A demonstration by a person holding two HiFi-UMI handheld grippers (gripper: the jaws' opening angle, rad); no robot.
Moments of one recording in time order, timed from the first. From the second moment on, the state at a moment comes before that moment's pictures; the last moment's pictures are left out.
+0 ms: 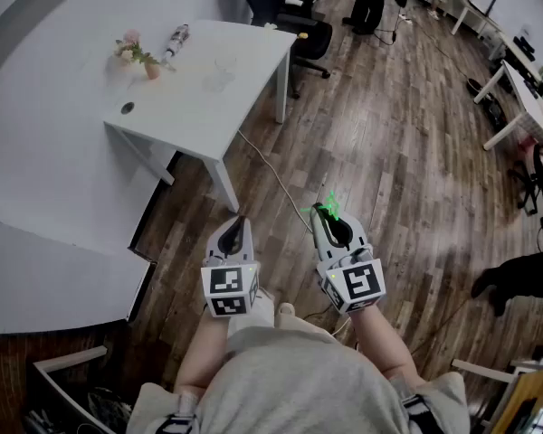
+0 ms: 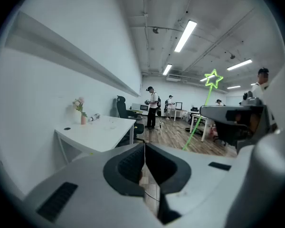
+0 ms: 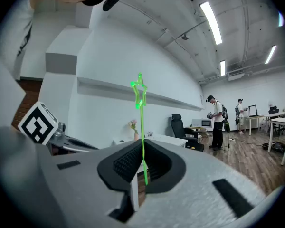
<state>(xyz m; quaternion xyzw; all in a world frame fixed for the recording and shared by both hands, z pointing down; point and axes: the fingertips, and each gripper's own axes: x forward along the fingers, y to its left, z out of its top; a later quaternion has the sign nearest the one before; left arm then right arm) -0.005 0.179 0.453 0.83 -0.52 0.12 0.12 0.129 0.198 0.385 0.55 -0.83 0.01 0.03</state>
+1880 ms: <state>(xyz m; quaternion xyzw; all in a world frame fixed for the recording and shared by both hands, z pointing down) 0.002 0.224 0.436 0.83 -0.54 0.10 0.10 0.141 0.239 0.379 0.53 -0.85 0.02 0.00</state>
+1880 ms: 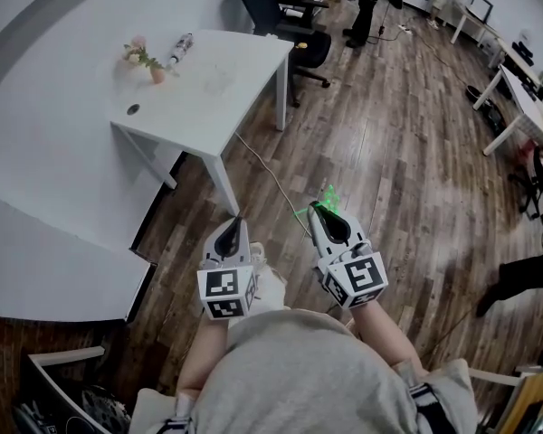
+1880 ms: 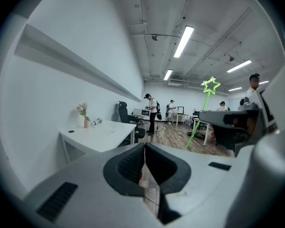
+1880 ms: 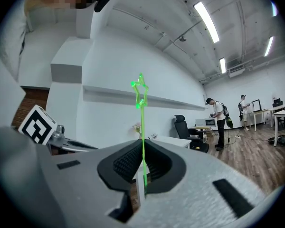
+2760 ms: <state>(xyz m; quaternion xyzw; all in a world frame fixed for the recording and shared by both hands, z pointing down) -0.005 0.039 0.438 0.83 -0.54 0.09 0.10 0.144 0.052 0.377 0.55 -0.84 0.02 -0.01</state>
